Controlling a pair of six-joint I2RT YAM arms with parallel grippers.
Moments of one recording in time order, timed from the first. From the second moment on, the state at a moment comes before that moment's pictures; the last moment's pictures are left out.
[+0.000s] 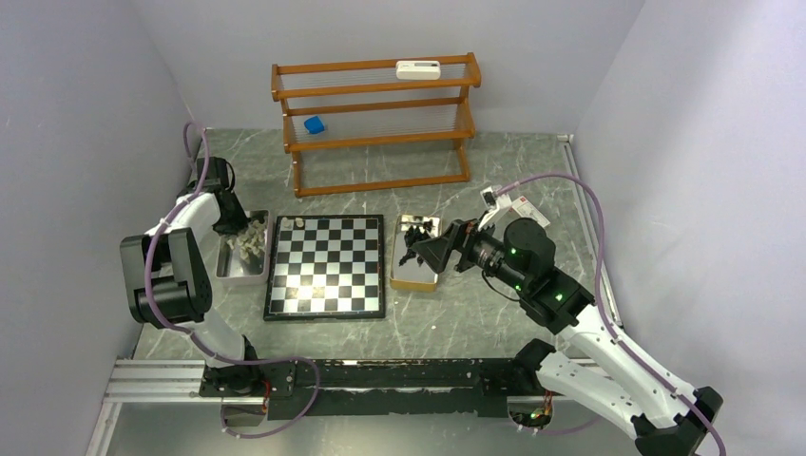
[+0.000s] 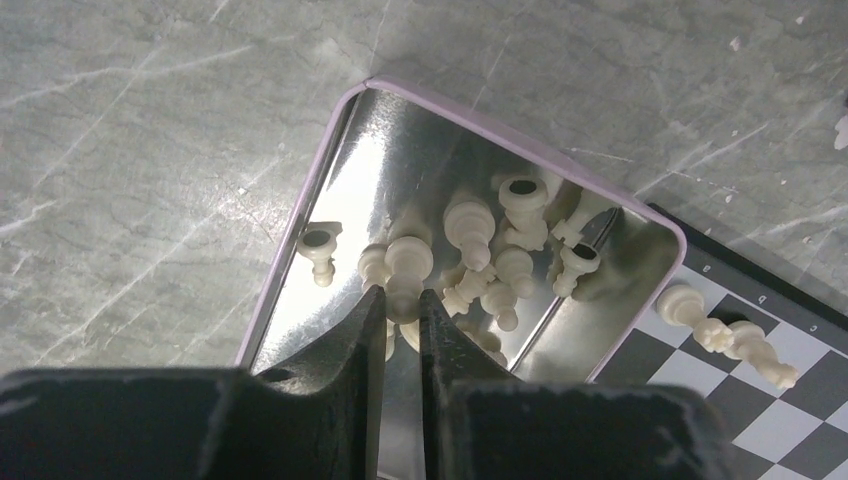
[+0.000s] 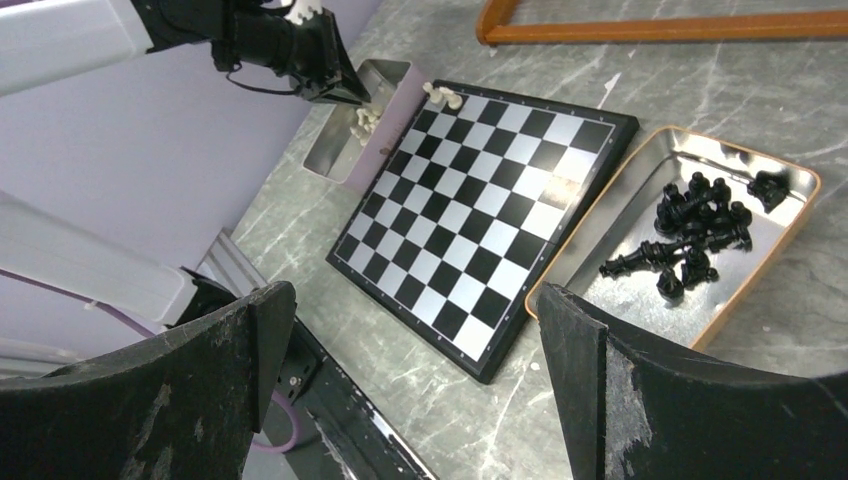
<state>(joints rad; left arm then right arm) 0.18 1.67 1.07 -0.49 -0.13 -0.33 0.71 0.74 0.75 -0.19 -0.12 0.55</state>
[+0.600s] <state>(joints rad) 0.17 1.49 1.07 -0.54 -0.14 -0.33 0.71 0.73 0.74 -0.20 -0.12 0.54</state>
